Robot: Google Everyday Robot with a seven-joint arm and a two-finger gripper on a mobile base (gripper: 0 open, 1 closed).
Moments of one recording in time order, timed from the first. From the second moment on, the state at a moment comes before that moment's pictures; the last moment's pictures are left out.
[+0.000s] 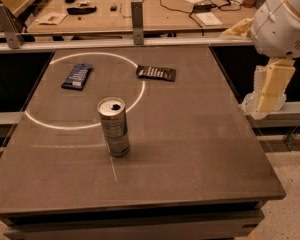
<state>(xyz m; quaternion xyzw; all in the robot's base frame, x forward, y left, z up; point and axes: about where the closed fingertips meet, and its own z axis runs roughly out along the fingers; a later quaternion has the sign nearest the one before) 0.488 -0.183 0.980 -0.75 0.63 -0.02 0.20</state>
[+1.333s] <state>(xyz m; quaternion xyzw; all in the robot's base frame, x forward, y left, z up) 0.561 -0.085 0.972 -0.88 0.41 -0.01 0.23</state>
